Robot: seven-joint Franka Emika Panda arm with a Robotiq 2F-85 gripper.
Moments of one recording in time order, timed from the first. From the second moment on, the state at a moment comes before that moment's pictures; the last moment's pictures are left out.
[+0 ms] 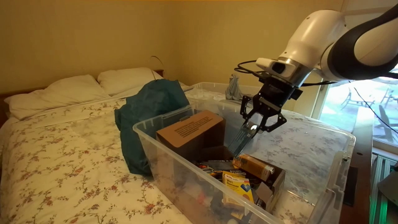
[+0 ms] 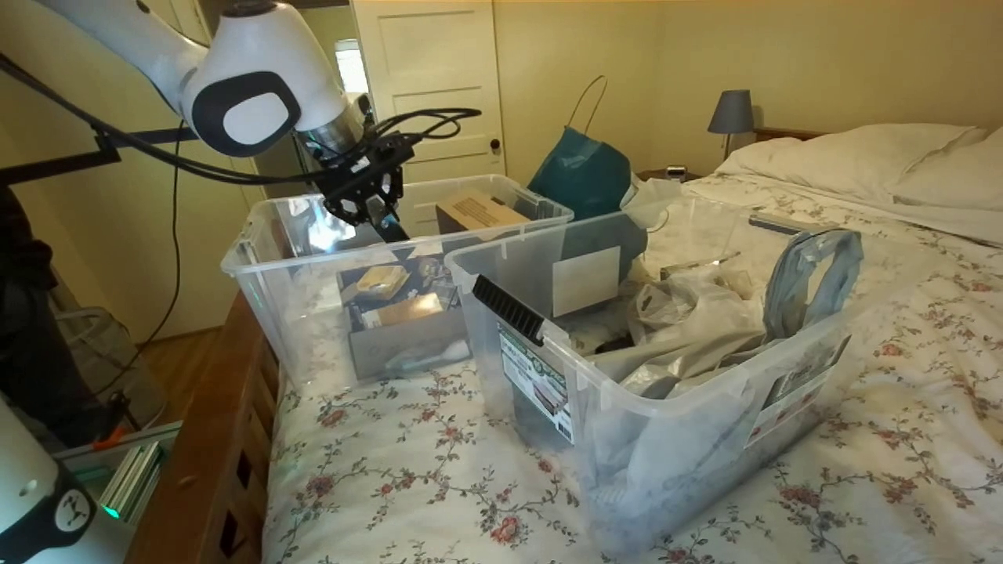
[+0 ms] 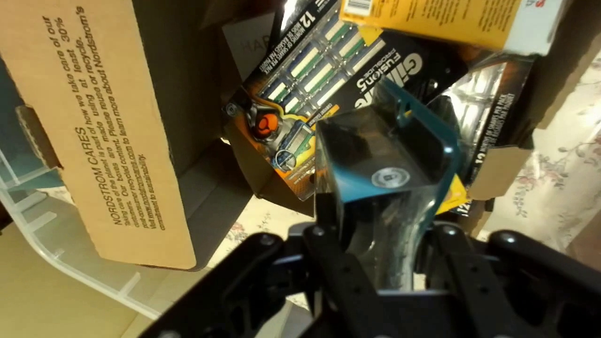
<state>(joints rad) 0.82 -0.17 -0.08 -2.58 0.38 2.87 -1.42</state>
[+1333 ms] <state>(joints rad) 0.83 0.12 0.07 -2.41 0.13 3.07 -1.12</state>
